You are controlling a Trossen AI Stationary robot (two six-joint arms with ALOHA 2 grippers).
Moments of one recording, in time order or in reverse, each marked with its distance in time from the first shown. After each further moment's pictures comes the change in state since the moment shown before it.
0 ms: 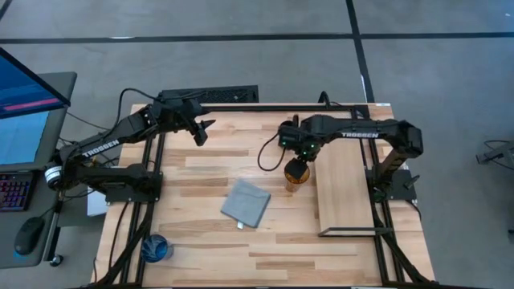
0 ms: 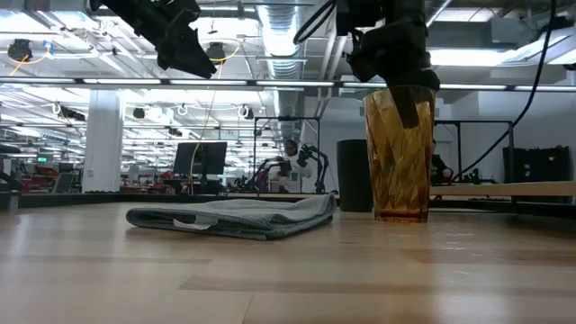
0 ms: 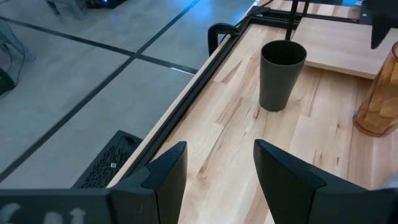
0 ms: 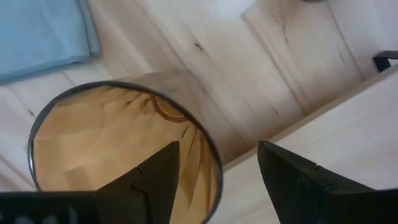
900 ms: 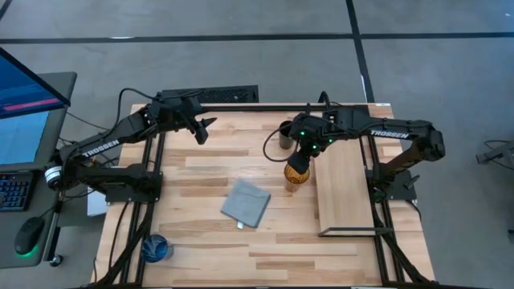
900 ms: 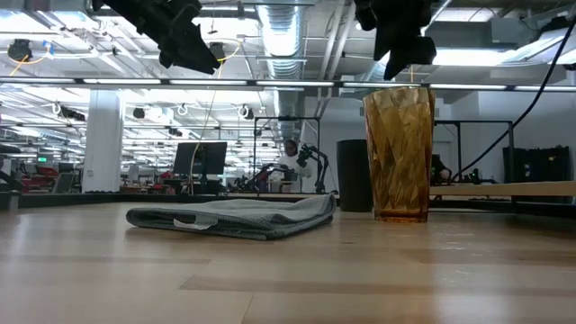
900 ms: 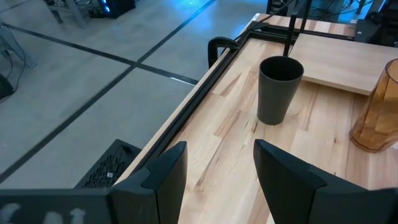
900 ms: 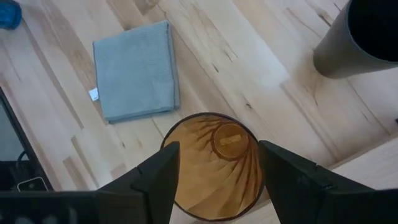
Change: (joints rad) left arm 0.000 0.000 0.000 0.046 0.005 -0.023; right arm 0.026 -0.208 0.001 0.166 -0.035 0.025
